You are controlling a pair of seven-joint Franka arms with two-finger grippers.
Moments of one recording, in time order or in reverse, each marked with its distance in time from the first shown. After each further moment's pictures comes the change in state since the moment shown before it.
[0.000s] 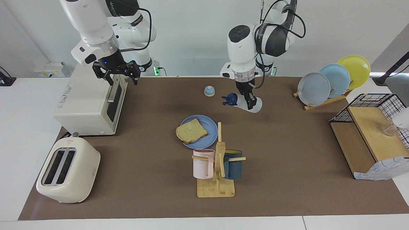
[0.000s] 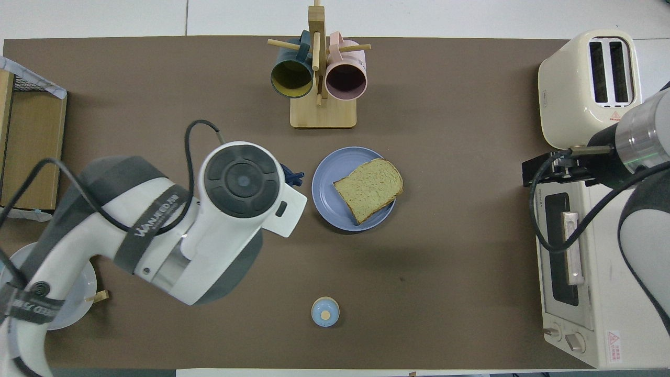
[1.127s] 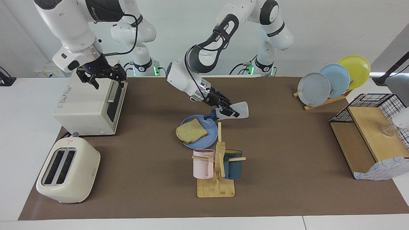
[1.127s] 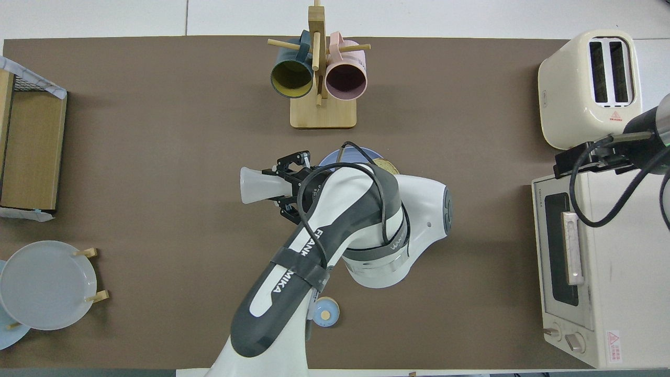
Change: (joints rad) left arm -0.198 0.519 0.008 0.445 0.414 -0.438 -0.094; right arm 0.007 0.041 -0.072 0.065 -0.008 -0.030 -0.151
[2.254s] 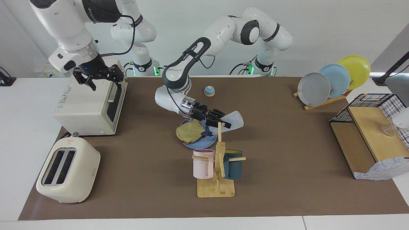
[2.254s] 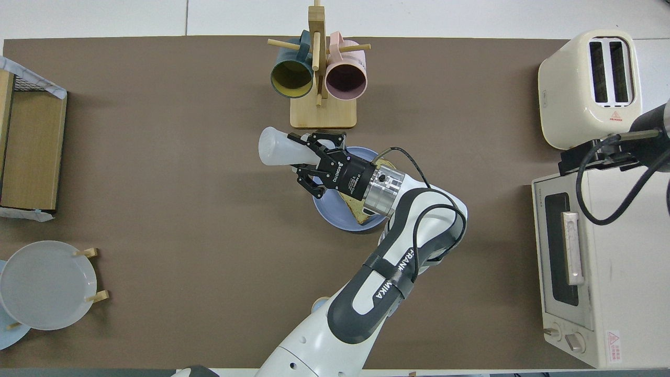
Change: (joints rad) left arm -0.076 0.298 0.062 0.214 0.409 -0.051 0.011; right arm 0.000 -0.002 -0.010 -0.004 0.000 0.008 -0.010
